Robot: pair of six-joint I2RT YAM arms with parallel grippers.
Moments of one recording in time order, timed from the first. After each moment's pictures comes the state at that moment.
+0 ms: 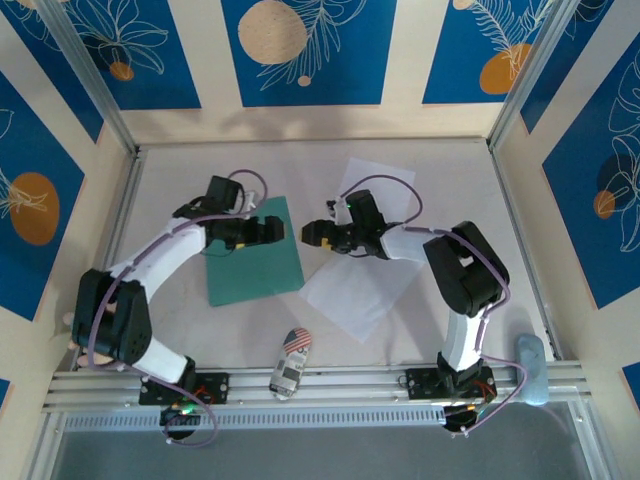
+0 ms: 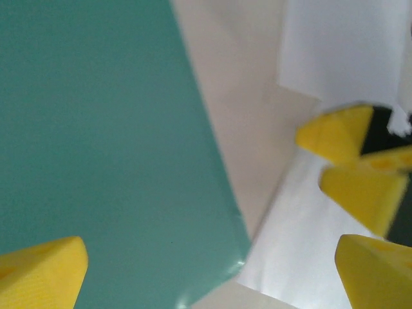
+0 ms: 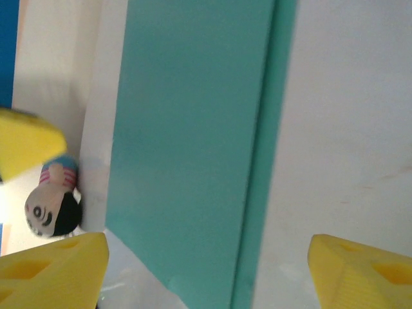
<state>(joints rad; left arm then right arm) -0.30 1.49 1.08 -0.60 0.32 -0.39 0.54 1.87 1.01 0.15 -0.63 0.68</state>
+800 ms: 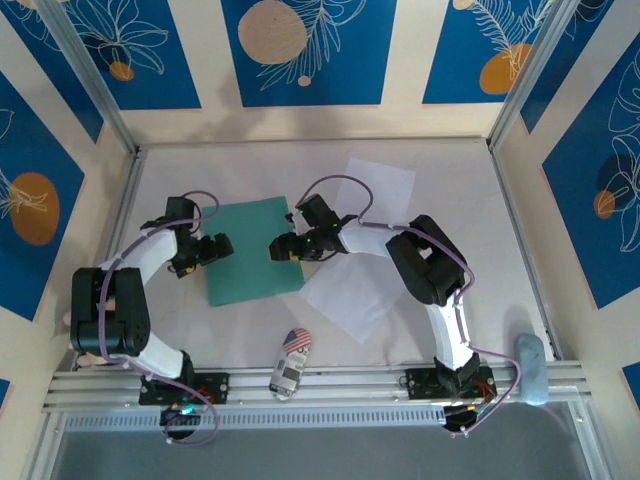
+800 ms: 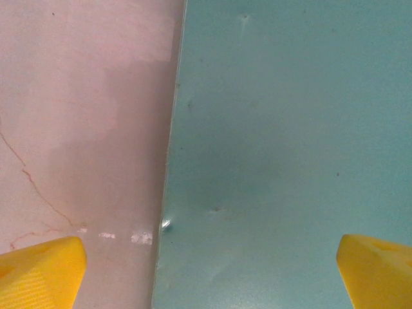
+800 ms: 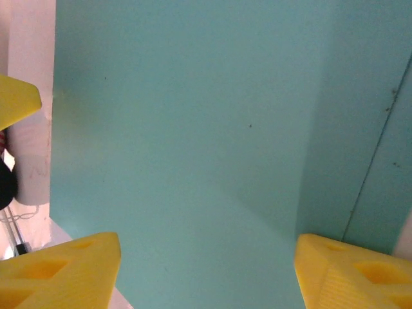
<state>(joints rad) -0.01 1.54 0.91 -0.64 0.14 -0.41 0.71 2.08 1.34 -0.17 -0.49 0.57</state>
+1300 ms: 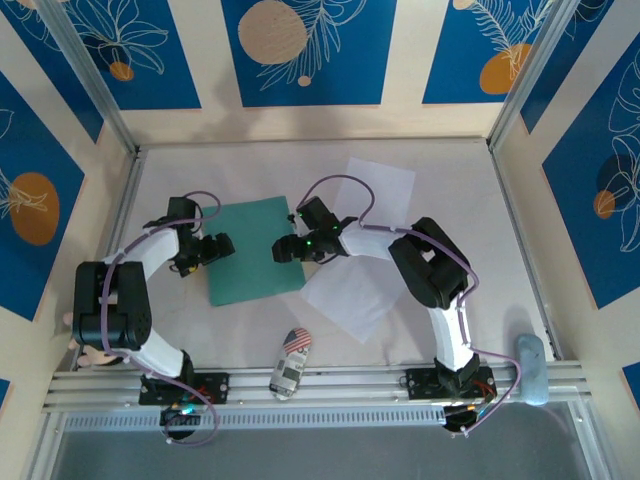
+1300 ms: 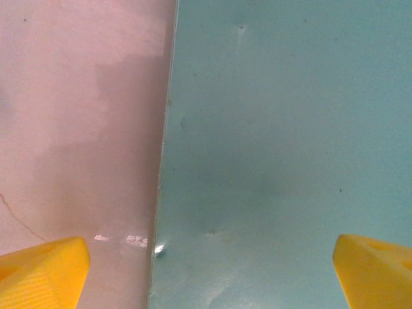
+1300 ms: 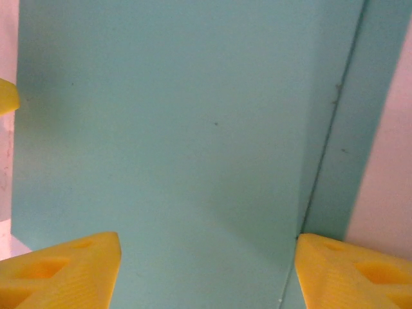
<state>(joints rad) -0.01 1.57 0.91 -0.60 0.17 -0.41 0.73 2.04 1.29 -0.18 -0.36 0.55</state>
